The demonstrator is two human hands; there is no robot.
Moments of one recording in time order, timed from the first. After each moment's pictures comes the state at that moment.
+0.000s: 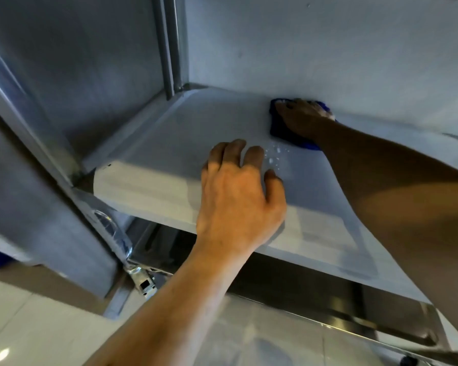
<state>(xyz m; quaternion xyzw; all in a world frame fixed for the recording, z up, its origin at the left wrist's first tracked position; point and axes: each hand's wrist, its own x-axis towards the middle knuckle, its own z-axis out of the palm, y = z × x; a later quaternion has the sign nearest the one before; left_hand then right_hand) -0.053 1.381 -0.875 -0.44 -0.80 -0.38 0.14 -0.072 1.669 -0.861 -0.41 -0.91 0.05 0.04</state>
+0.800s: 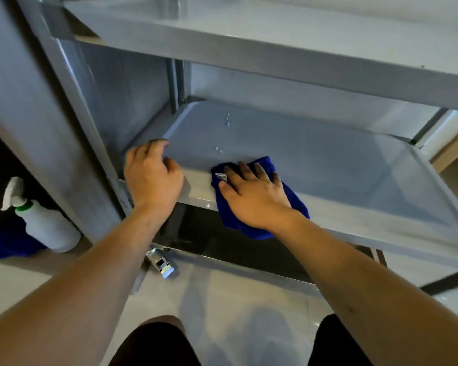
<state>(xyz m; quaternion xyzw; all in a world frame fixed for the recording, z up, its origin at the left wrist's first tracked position) -0.144 1.285 -0.867 -0.30 -0.83 -0.43 0.18 0.018 1.408 -0.863 -0.29 -0.95 0.11 0.03</state>
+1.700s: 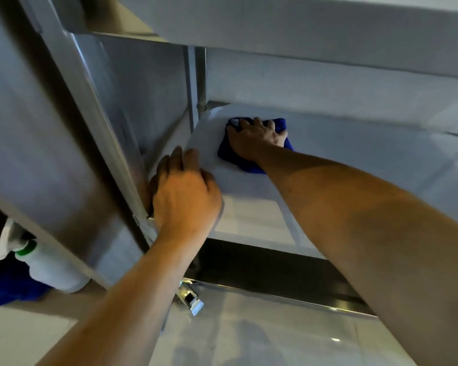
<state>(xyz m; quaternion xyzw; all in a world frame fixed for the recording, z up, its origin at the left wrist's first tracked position) -0.201 1.303 -0.875 -0.38 -0.86 -0.31 0.12 -0.193 1.509 -0.859 -0.49 -0.87 0.07 0.03</state>
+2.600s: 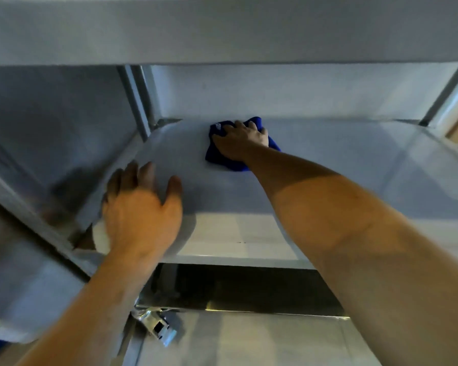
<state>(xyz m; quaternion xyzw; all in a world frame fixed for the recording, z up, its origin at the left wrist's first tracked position) -0.160 1.328 -0.857 -0.39 -0.87 -0.29 0.10 -0.125 1.587 -0.858 -0.44 -0.89 0.06 0.05</state>
